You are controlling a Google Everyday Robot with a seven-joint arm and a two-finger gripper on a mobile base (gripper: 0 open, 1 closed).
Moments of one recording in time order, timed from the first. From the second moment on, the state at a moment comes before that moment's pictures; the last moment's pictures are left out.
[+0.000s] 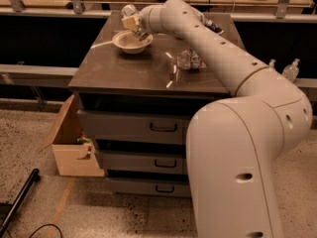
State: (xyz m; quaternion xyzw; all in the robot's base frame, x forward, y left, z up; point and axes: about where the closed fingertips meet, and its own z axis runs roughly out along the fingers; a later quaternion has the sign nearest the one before) arm 0.916 0.070 0.930 -0.29 0.74 0.17 0.58
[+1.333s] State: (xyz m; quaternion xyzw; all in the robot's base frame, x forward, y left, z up) arm 0.915 -0.071 0.948 -0.27 0.76 0.06 0.58
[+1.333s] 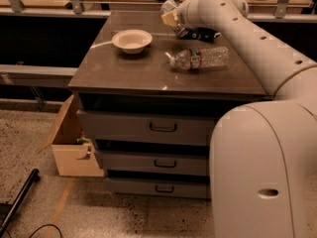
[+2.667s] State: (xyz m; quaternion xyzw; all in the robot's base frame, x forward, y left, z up) arm 0.886 -0.096 0.884 -0.33 0.81 0.07 0.48
